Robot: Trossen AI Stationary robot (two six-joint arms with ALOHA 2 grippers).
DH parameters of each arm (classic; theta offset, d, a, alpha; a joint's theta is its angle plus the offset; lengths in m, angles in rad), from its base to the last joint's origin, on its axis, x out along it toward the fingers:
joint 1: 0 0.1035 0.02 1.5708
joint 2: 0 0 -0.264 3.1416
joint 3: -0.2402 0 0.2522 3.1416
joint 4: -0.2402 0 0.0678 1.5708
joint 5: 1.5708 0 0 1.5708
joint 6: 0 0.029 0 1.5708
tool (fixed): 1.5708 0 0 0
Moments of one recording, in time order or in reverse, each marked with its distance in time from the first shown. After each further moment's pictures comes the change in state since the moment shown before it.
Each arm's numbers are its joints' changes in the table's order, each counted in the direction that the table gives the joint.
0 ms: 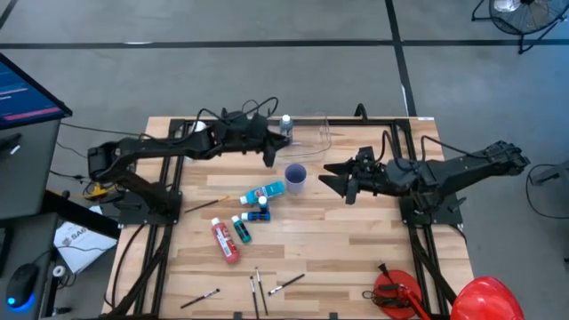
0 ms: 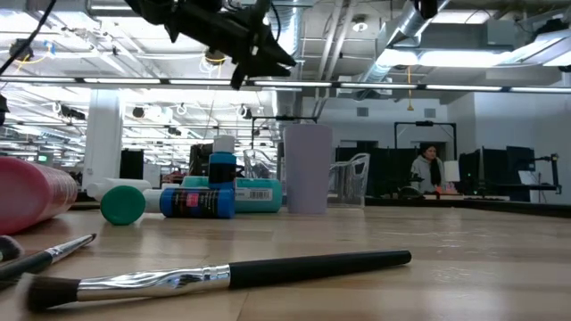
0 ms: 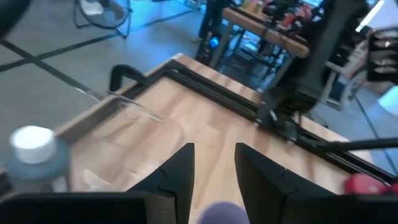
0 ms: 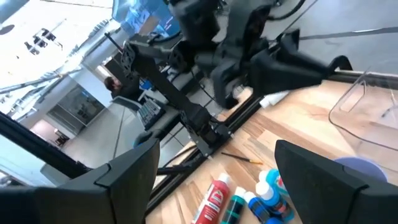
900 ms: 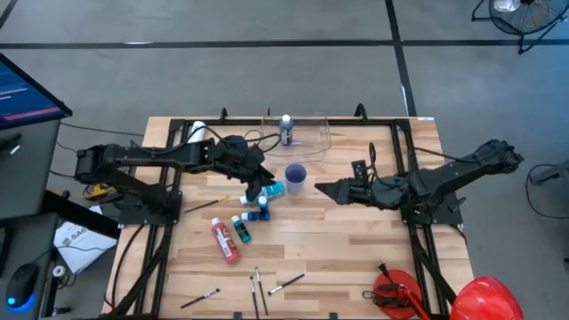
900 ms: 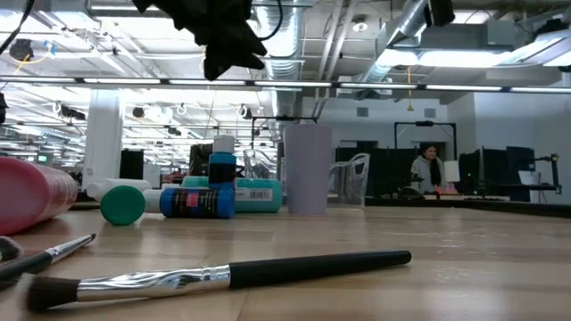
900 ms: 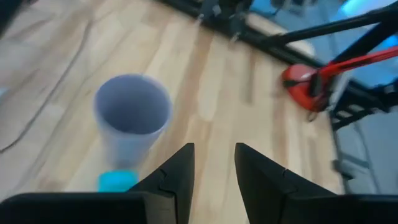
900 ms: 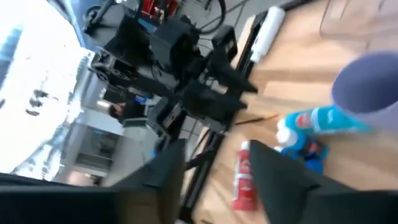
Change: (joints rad) left arm -0.188 0.121 0.003 -0.404 0.067 -0.015; right arm 0.096 -0.103 0.000 -0.045 0.103 0.527
